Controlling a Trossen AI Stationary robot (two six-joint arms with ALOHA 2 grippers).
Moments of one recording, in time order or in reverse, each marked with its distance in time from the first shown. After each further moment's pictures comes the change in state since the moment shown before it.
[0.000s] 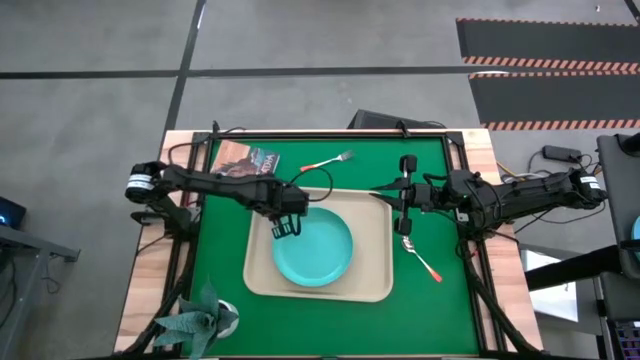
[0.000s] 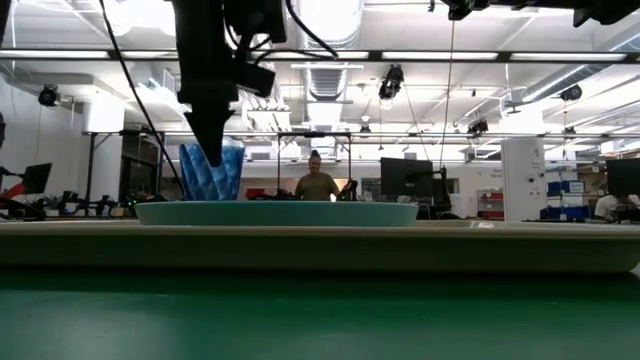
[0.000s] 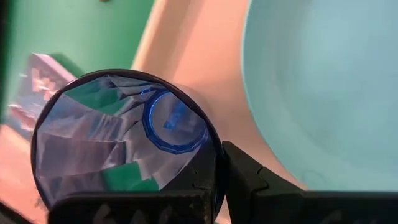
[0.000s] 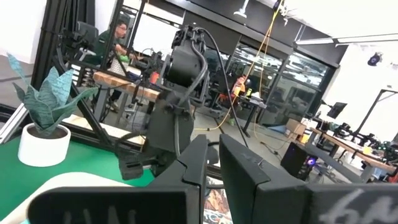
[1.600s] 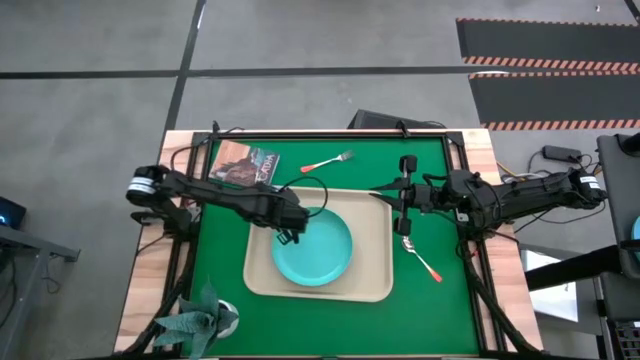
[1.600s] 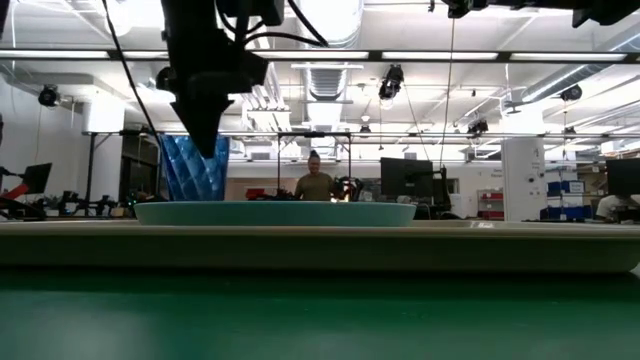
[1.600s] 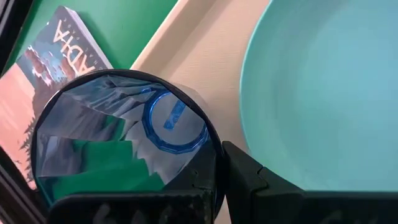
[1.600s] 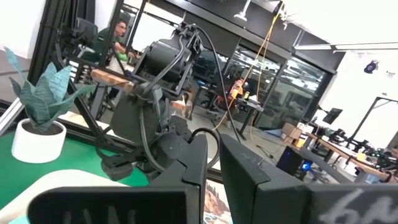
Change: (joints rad) left arm -0.106 0.027 0.044 -0.085 -0.100 -0.392; right arm 0.000 0.006 -0.002 0.012 0.000 -0.040
